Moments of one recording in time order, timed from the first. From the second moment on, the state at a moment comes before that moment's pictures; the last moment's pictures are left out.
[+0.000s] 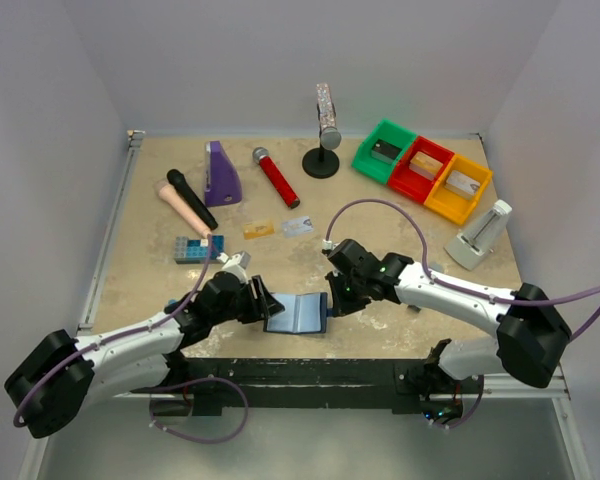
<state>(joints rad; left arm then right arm) -0.79 0.97 0.23 0.12 0.07 -0.95 0.89 1.33 0.83 -0.62 -0.07 0.54</state>
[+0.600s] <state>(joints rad) -0.79 1.05 0.21 0.21 0.09 -0.96 0.89 1.35 0.83 -0.60 -0.10 0.55</state>
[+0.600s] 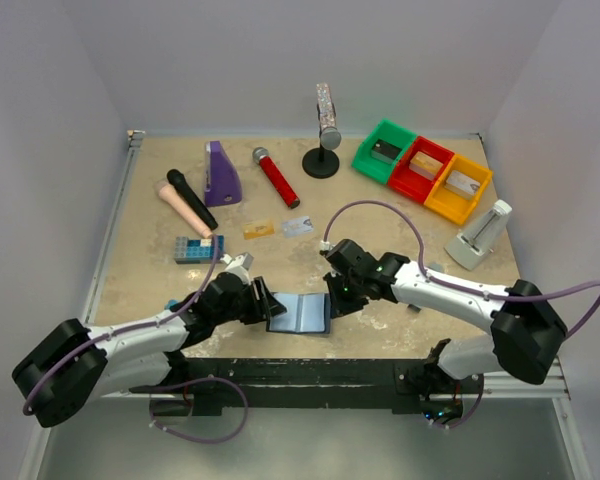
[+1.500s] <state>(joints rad) -0.79 1.14 0.20 0.44 0.27 -0.96 0.89 1.41 0.83 -0.60 -0.12 0.55</state>
